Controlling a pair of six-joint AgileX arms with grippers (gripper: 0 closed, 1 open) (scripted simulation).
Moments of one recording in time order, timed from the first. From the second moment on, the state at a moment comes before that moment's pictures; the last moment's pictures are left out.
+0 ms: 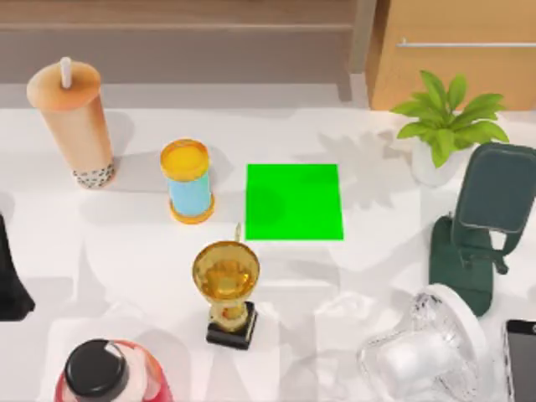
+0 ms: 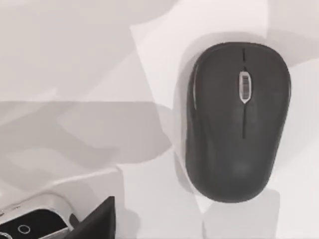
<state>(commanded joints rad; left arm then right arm) 0.00 0.00 0.00 0.00 0.00 0.00 -0.35 1.51 0.95 -1.01 0.00 0.24</state>
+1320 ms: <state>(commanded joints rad) 0.00 0.00 0.00 0.00 0.00 0.00 -0.34 1.65 0.76 -0.69 0.00 0.24</state>
